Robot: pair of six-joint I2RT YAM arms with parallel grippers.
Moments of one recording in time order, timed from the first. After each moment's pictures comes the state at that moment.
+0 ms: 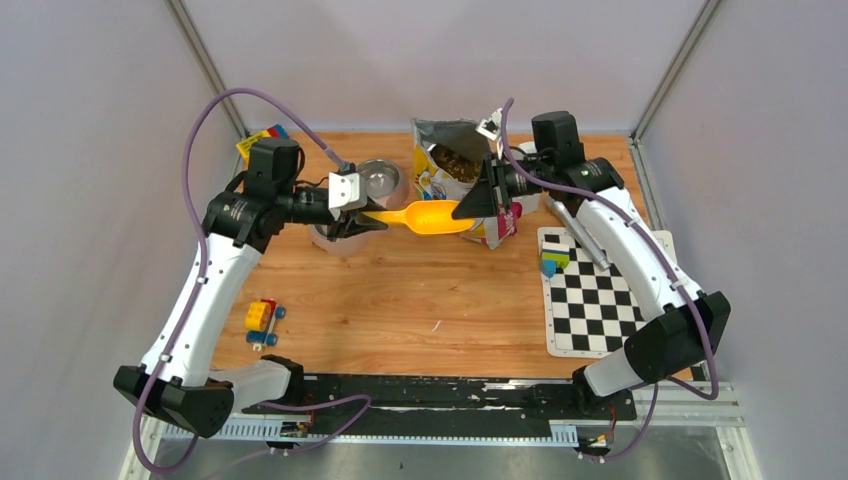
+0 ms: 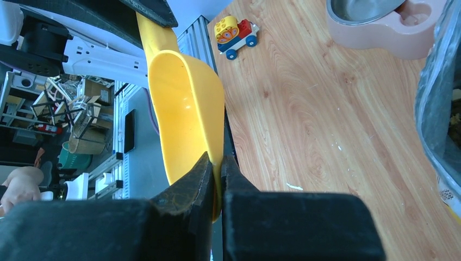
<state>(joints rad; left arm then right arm) -0.32 1.18 1.43 -0.89 1.02 0.83 0.39 1.48 1.53 -0.67 -1.07 0.14</state>
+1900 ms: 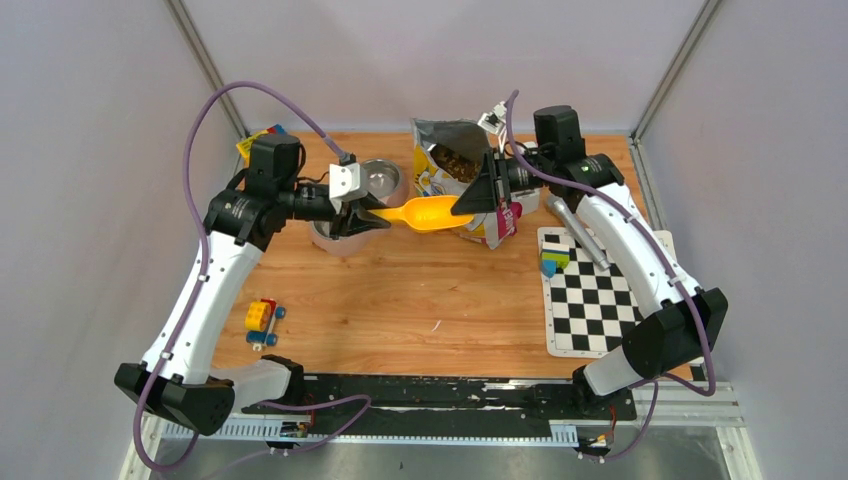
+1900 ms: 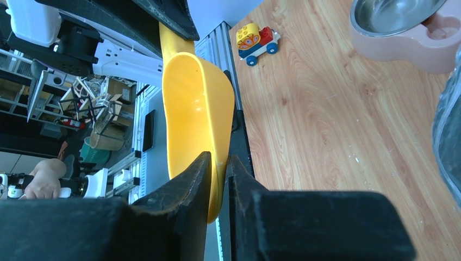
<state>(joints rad) -0.33 1.19 1.45 -0.86 1.03 0.73 0.38 1.51 1.57 -0.64 -1.15 0.19</state>
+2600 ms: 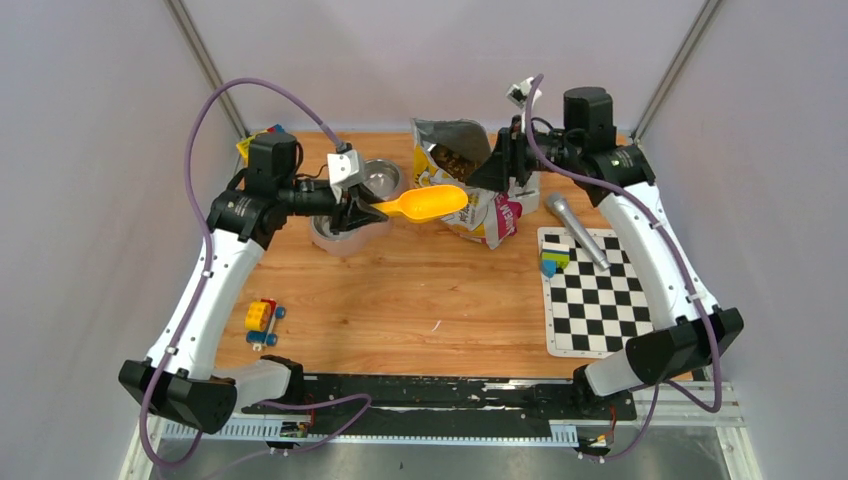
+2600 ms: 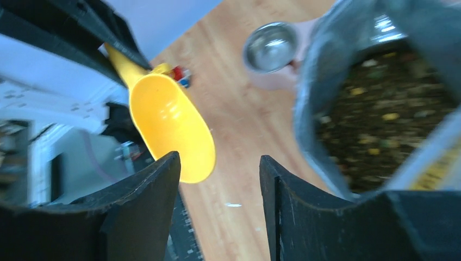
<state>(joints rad) -0.29 1.21 1.42 -0.76 1.02 0.57 0.32 1.48 1.67 -0.69 -0.94 0.10</state>
